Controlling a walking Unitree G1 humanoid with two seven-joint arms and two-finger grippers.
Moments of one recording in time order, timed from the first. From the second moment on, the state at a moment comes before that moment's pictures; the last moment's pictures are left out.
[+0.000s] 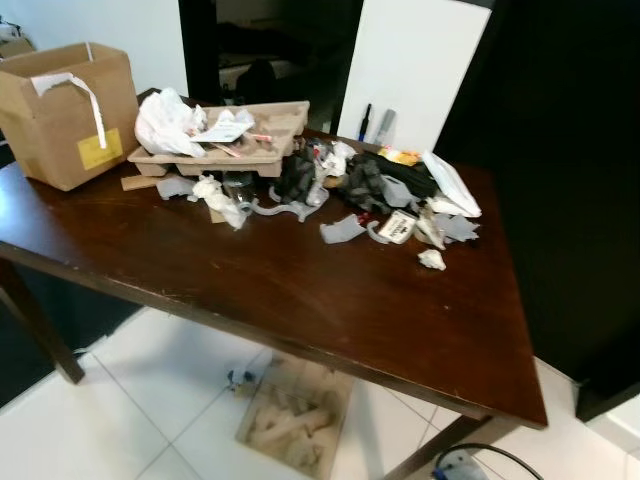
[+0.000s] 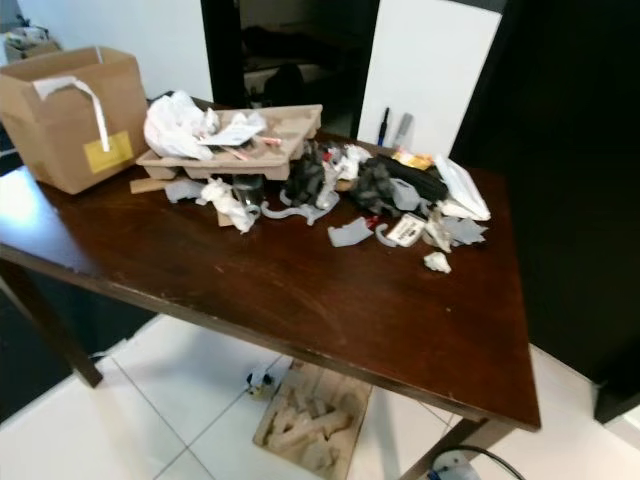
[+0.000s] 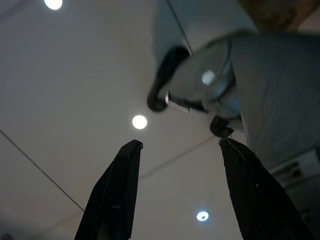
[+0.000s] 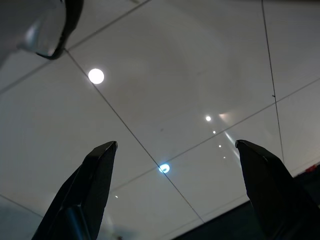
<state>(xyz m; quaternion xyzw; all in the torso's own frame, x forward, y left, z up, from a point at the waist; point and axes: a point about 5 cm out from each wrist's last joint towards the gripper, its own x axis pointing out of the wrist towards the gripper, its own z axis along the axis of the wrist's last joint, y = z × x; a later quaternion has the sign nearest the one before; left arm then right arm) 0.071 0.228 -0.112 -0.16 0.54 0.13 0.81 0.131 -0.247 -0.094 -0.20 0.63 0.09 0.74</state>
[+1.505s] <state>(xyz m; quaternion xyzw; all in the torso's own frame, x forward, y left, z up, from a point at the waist) -0.012 0.325 -0.085 -0.12 0.52 0.37 0.76 0.053 -0.330 -0.078 -0.09 0.71 -0.19 0.67</state>
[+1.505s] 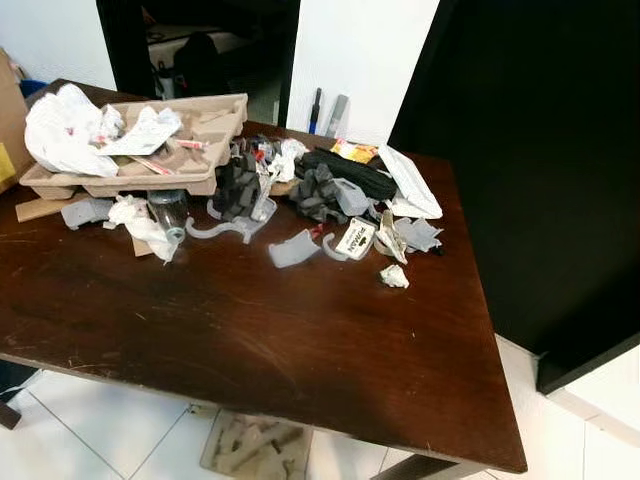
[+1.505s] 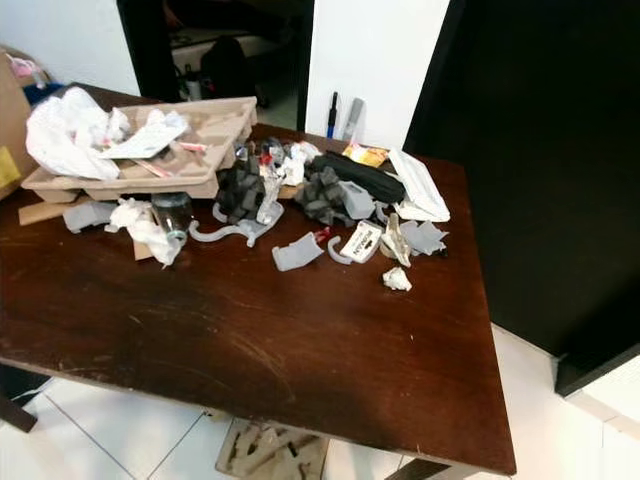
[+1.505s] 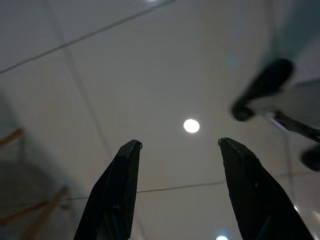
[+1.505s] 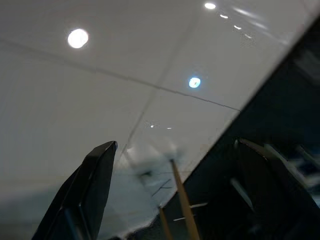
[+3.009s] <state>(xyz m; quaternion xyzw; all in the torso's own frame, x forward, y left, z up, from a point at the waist) 0.230 0.300 0.237 0.09 -0.22 -0.07 0.97 0.355 -0.248 0.130 0.07 0.09 0.26 0.96</state>
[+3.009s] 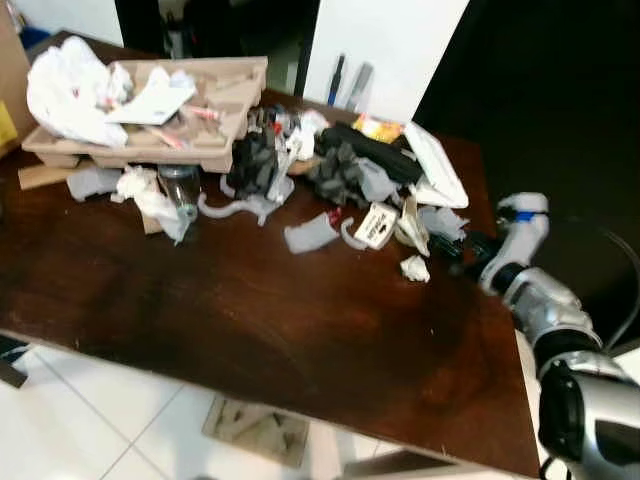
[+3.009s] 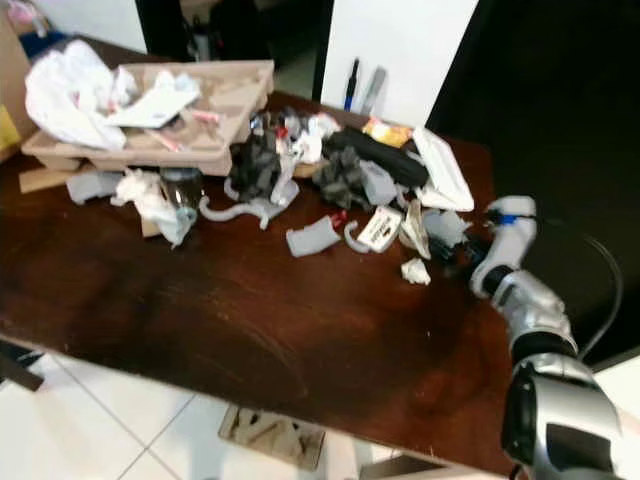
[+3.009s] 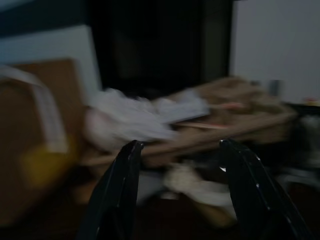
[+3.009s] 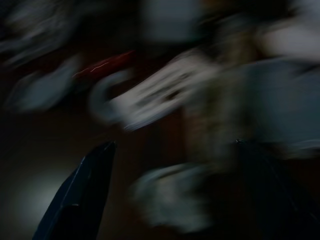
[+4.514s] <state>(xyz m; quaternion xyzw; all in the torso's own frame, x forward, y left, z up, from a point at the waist) 0.271 0.182 0.218 0.03 -0.17 -0.25 0.95 0.354 -0.220 0.137 0.13 0.00 0.33 0.94</state>
